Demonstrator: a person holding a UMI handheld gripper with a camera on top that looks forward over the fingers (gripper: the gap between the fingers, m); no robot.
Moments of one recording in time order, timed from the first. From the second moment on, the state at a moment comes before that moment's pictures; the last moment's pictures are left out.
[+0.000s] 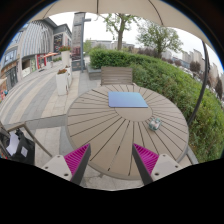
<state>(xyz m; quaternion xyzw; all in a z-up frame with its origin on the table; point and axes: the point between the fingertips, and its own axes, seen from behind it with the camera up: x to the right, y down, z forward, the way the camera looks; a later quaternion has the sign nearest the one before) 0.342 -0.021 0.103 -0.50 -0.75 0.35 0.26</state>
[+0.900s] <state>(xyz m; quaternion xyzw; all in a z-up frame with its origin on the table) 0.200 0.116 0.026 -0.56 -0.68 0.34 0.33</state>
